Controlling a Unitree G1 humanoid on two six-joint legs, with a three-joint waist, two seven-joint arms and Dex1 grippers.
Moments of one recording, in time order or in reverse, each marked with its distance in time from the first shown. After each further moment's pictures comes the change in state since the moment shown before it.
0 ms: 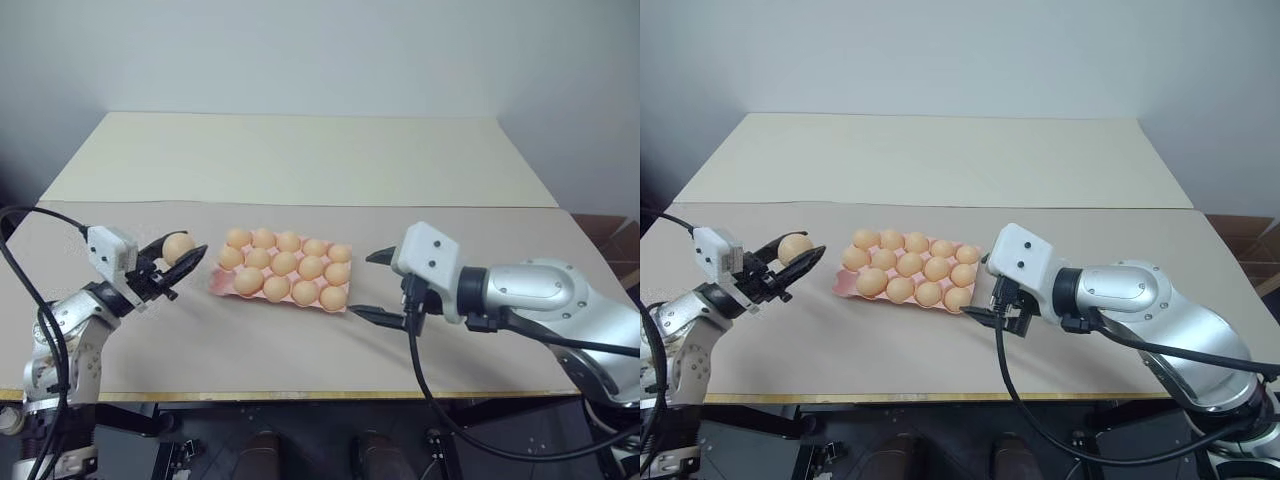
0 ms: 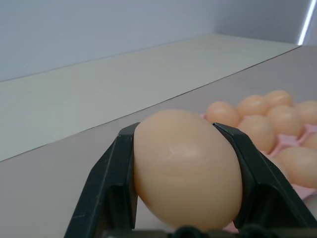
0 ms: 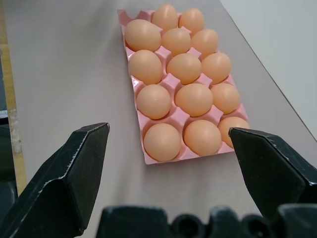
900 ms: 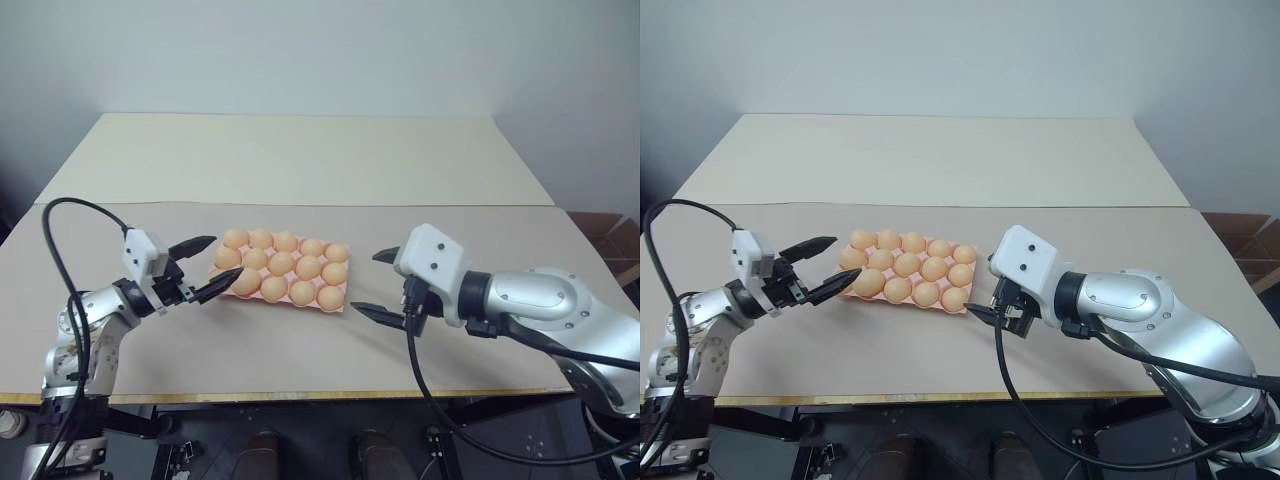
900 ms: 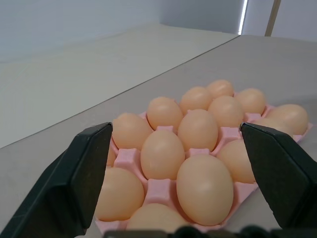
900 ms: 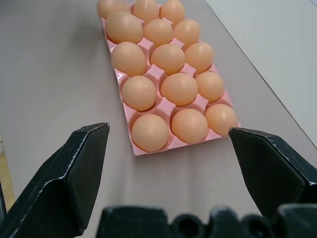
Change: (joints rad) left arm -0.017 0.024 -0.077 0.001 0.001 -0.001 -0.096; right arm 0.033 0.007 -0.023 -0.040 0.001 0.036 -0.064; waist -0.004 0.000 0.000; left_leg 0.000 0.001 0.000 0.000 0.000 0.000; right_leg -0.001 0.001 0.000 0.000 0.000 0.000
